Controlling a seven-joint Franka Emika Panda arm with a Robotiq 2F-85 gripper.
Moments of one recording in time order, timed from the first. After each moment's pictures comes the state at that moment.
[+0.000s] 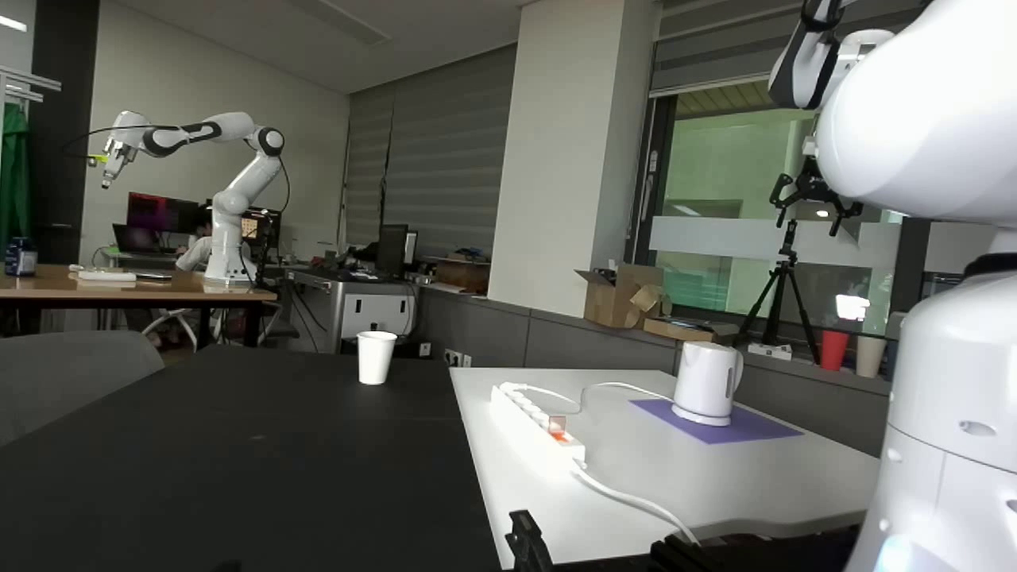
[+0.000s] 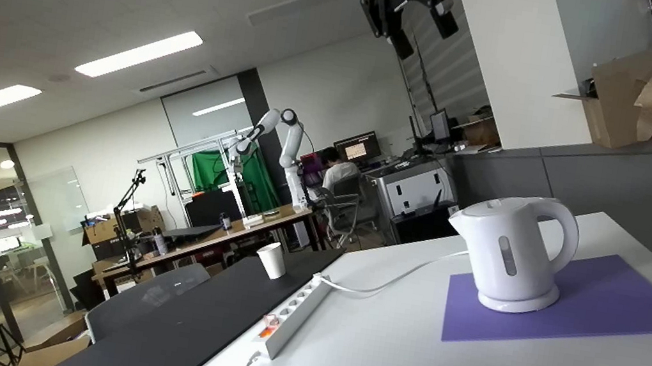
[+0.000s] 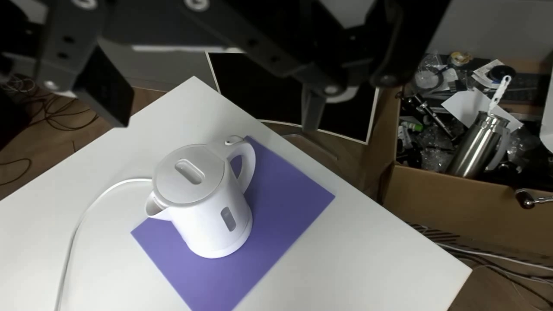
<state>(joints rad) -0.35 0.04 -0.39 -1.91 0.16 2.25 -0.12</state>
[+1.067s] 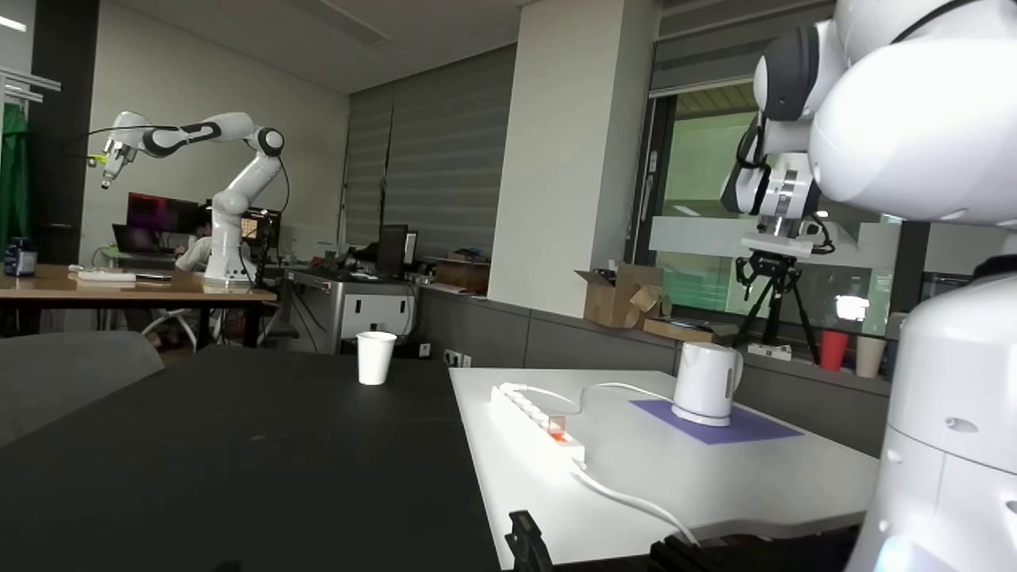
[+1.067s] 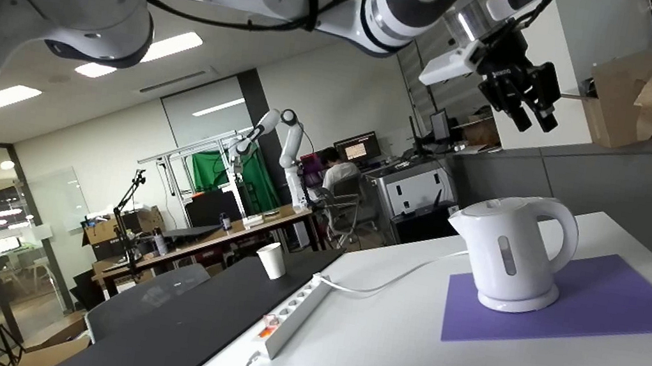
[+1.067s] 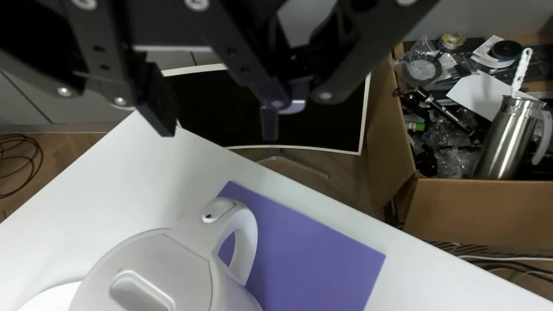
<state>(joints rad) -0.47 0.76 -0.28 -1.25 0.32 2.34 0.09</state>
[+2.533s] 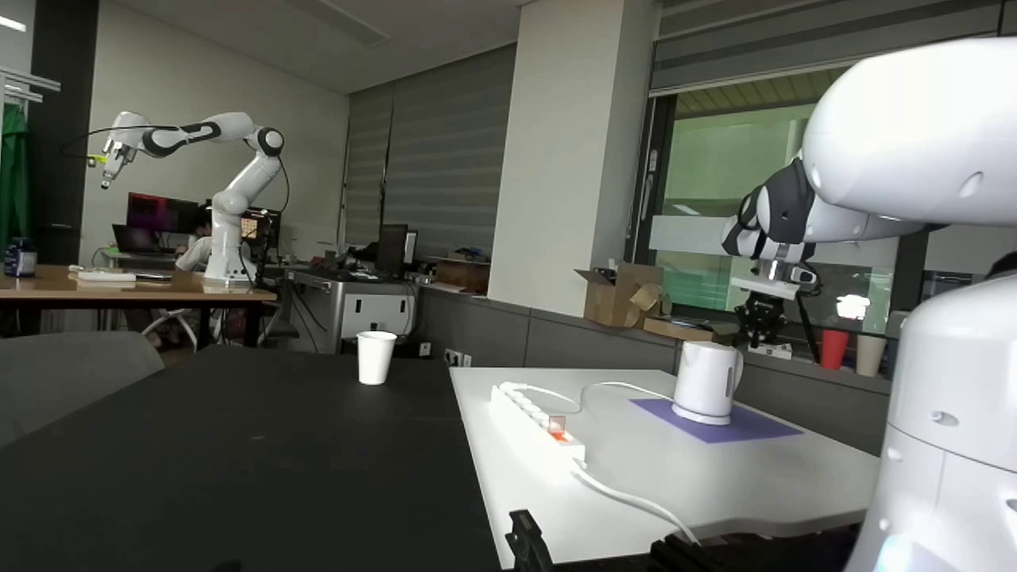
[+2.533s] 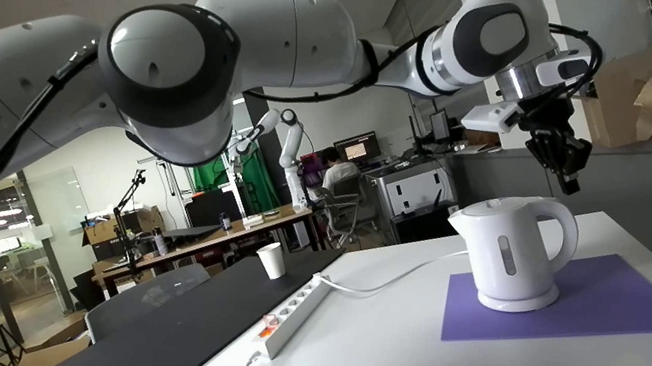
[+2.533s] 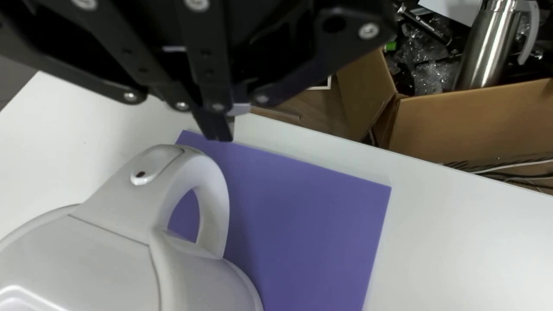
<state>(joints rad) -0.61 1.26 -0.19 -0.57 0.27 2.02 0.33</state>
